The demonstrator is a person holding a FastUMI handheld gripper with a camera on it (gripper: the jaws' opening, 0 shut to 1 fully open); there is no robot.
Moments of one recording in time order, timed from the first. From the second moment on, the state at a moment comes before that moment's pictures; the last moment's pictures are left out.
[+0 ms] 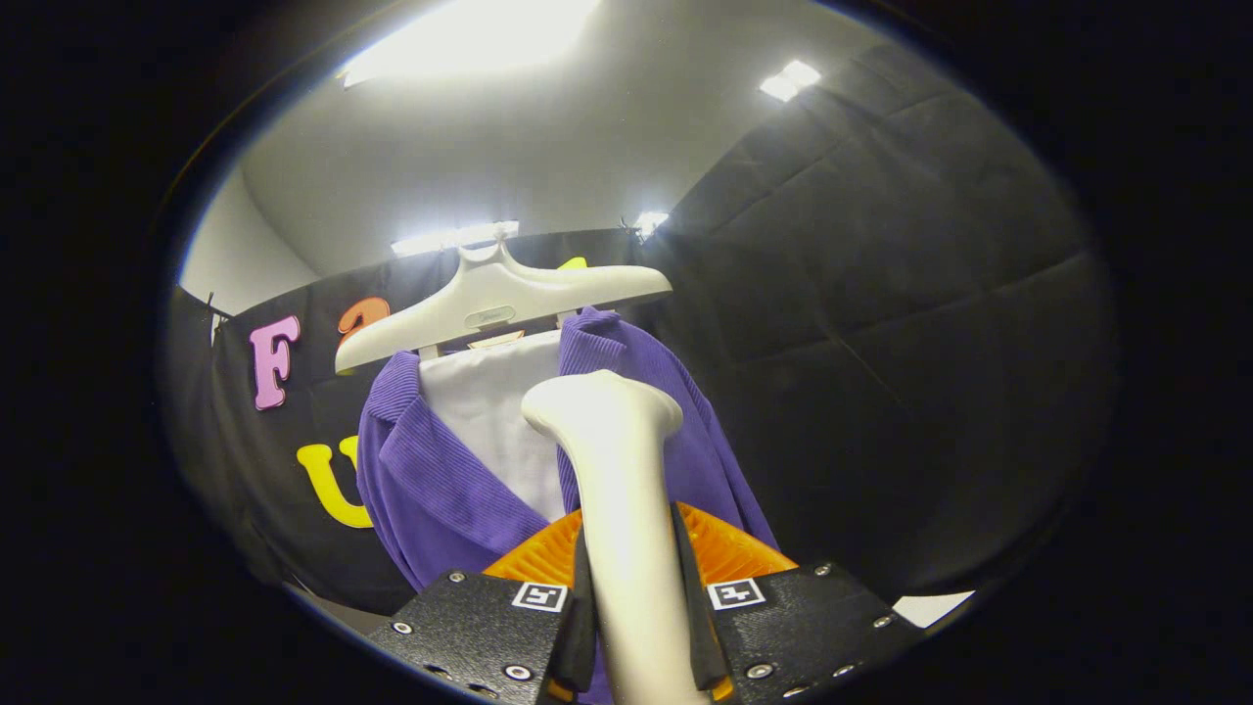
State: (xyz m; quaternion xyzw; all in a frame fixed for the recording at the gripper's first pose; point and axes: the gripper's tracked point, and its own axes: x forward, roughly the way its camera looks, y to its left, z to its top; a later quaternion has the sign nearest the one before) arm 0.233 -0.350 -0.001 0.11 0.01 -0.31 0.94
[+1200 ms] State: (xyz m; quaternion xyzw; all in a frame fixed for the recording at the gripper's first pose) arm 0.181 -0.380 -0.144 0.01 0.15 -0.32 0.93
